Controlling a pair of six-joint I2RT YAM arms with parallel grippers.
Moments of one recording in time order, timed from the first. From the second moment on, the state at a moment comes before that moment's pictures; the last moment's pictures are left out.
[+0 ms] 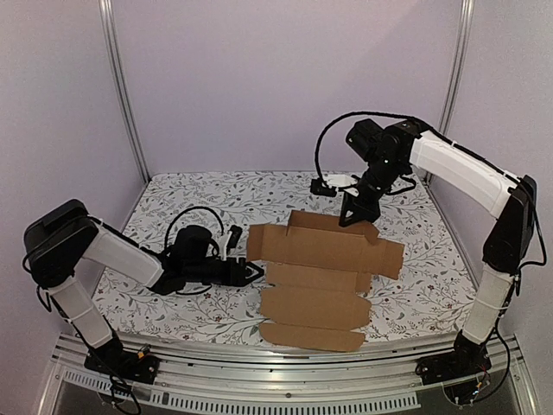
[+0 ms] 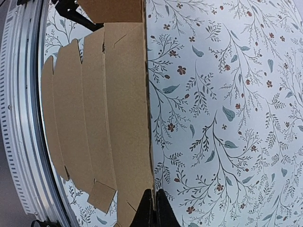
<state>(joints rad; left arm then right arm) -0.73 1.68 0.56 0.57 0.33 -0.60 0.63 1.84 1.83 -1.27 -0.30 -0.74</state>
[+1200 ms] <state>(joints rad) -0.82 1.51 0.36 1.04 0.21 -0.59 0.58 1.83 1.89 -1.28 -0.35 -0.63</state>
